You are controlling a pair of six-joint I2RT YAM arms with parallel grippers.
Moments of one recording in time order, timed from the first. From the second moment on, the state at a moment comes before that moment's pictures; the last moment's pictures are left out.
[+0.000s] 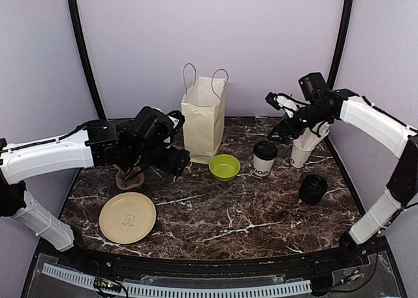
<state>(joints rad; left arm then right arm) -1.00 1.42 1.24 -0.62 -0.42 -0.32 0.37 1.58 1.44 -0.76 -0.34 -0.46</state>
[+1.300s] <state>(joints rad) -0.43 2.05 2.15 -0.96 -0.12 -0.08 0.37 1.28 1.02 -0.65 -0.50 -0.46</state>
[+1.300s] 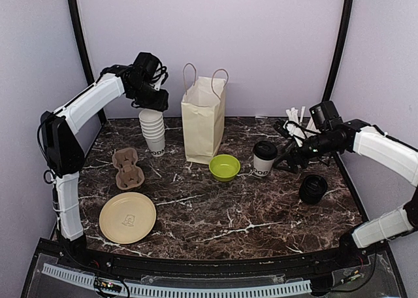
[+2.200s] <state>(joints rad) -0.43 2.10 2.16 -1.02 -0.16 -0.08 0.37 1.28 1.01 -0.63 -0.51 -0.46</state>
